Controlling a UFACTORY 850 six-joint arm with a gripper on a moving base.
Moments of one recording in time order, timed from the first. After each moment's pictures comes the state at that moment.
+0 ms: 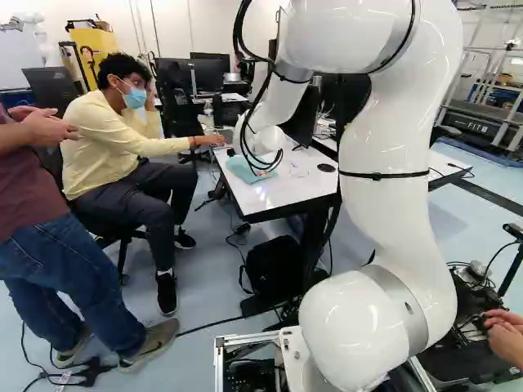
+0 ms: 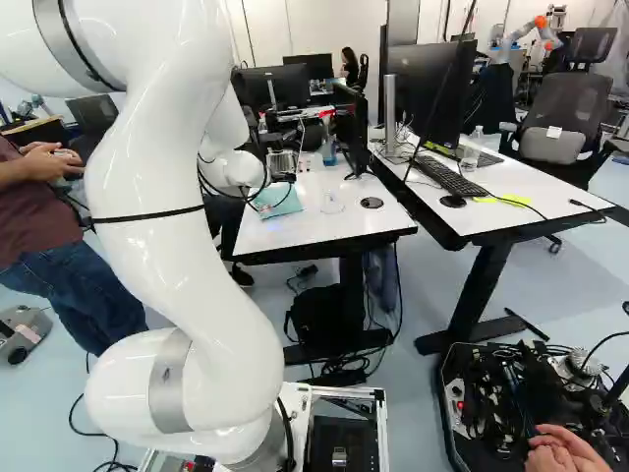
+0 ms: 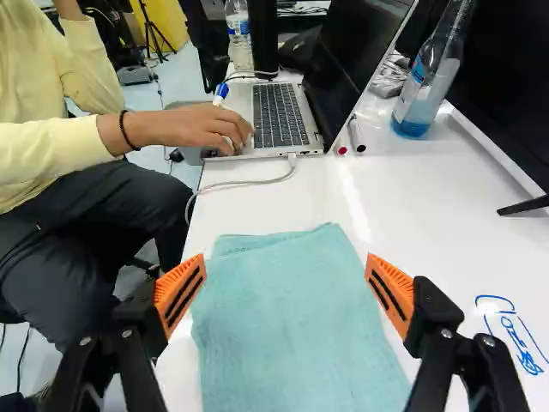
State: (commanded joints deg) arm 10.6 -23.0 -54.1 1.3 27.9 0.0
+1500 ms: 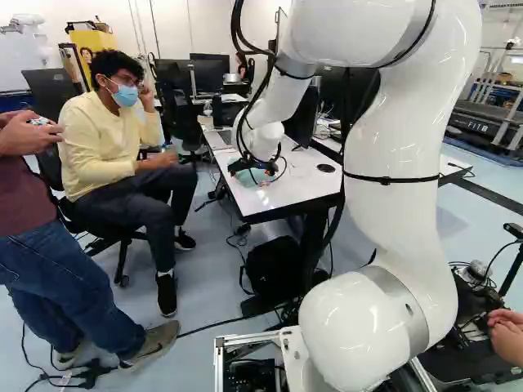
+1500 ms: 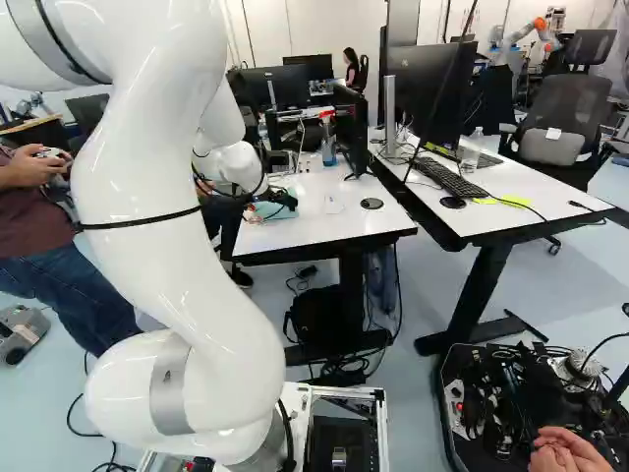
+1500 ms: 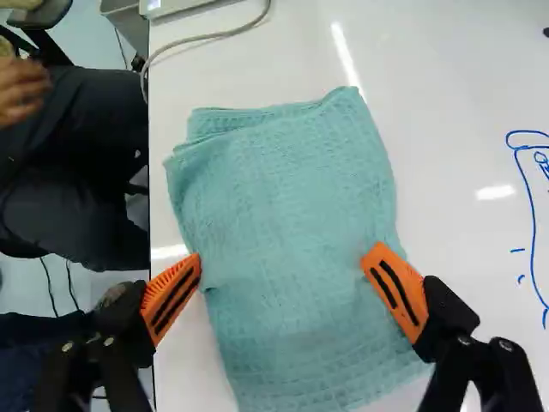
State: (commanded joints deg) arm 11.2 -20.7 -51.8 10.7 -2.5 0.0
